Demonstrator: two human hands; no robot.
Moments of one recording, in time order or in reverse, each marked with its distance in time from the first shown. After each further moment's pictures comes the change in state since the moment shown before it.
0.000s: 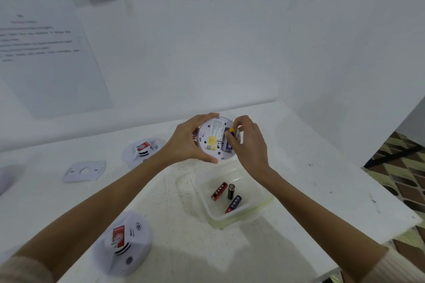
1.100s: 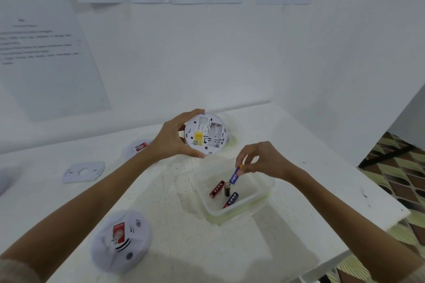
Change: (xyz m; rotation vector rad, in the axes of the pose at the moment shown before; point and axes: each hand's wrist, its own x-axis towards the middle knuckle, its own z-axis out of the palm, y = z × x) left_hand -0.010 0.000 -0.022 -0.077 0.000 -0.072; right_hand -0.011 0.038 -0.050 0.222 -0.648 -0.029
